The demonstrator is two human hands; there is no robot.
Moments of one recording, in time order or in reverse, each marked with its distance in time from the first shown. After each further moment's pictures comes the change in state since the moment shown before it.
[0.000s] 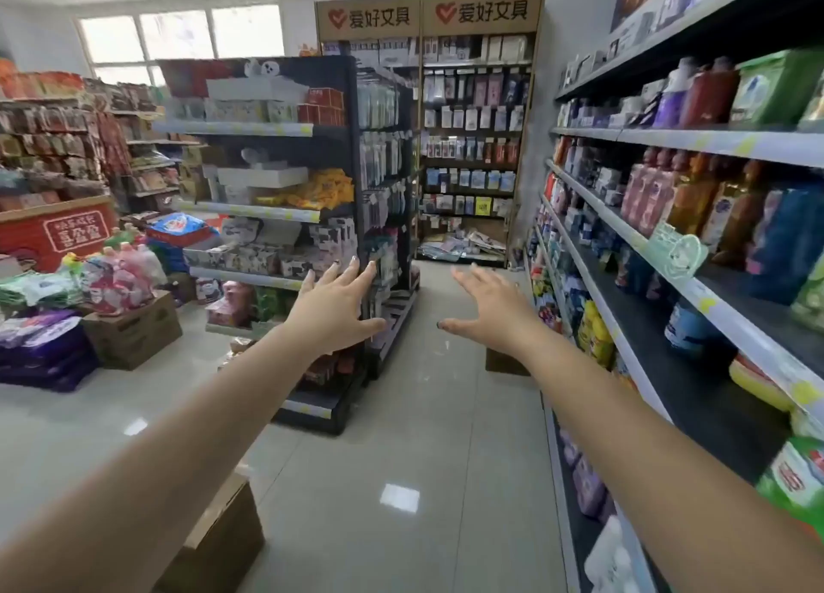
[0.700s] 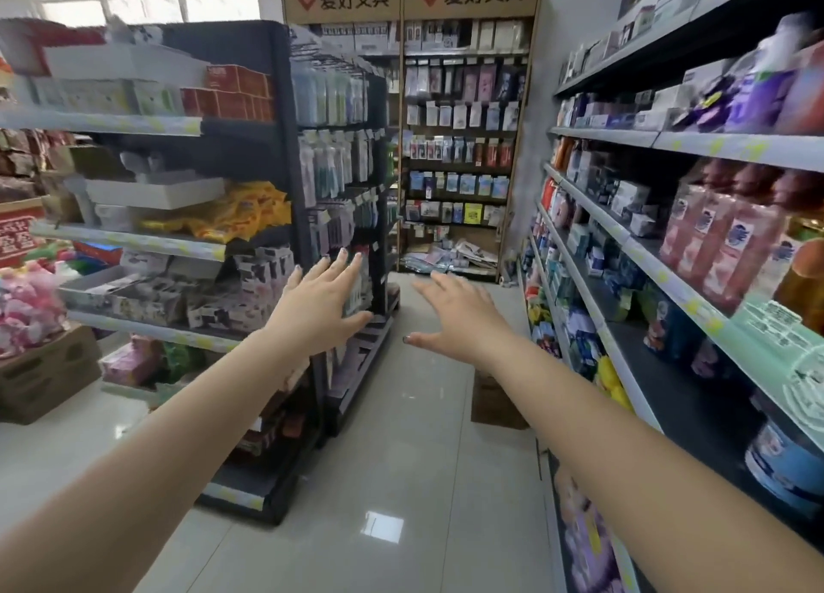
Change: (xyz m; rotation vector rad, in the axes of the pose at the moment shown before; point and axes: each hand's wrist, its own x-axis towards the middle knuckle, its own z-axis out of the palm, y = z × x) left_hand 0.406 0.023 0.092 -0.028 0.090 -0.007; right_hand 0.358 0.188 0.035 -0.077 -0.009 -0.113
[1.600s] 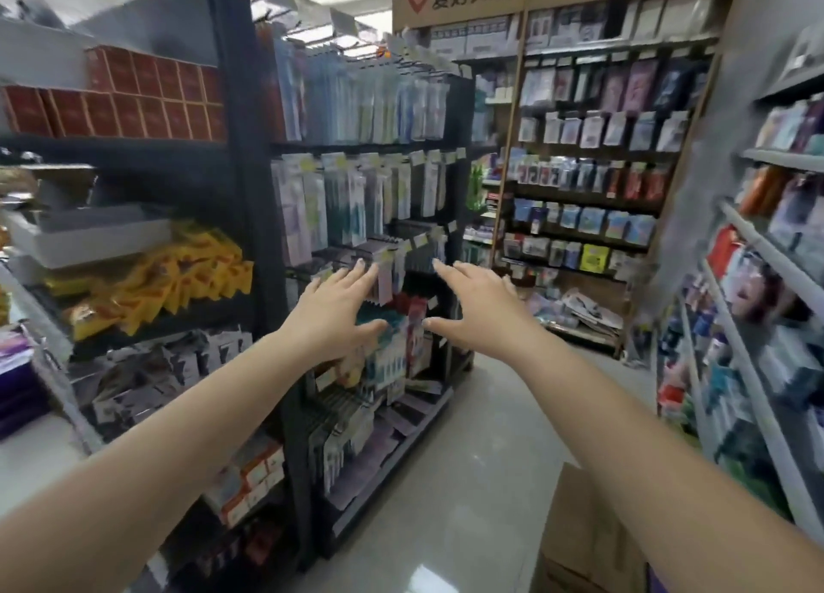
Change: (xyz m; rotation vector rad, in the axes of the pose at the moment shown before) left_hand 0.539 -0.027 0.161 0.061 -0.015 -0.275; right_hand 0.536 0.305 0.042 0.129 0.008 -0.278
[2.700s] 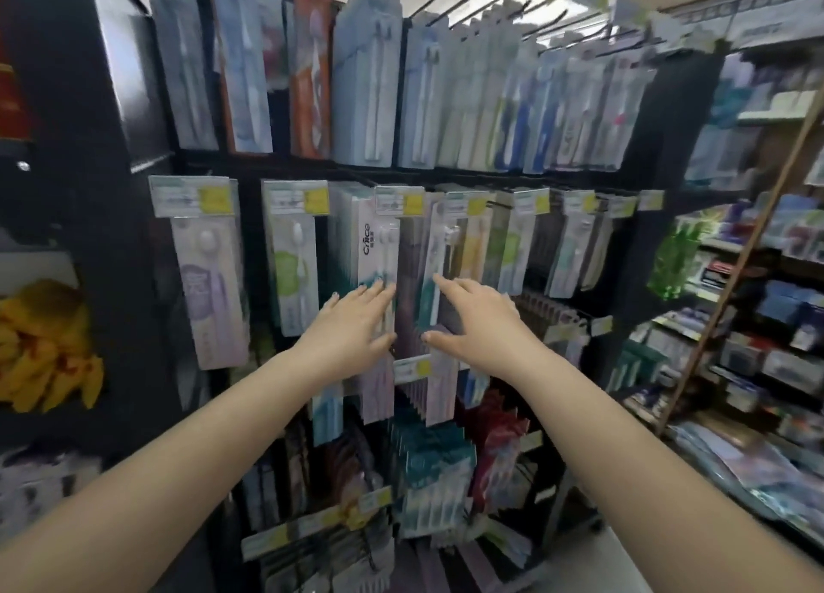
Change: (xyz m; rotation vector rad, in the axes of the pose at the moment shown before) left_hand 0.468 -0.093 0.143 0.069 0.002 -0.502; right_hand 0.553 0.201 0.115 0.140 -0.089 -0.539
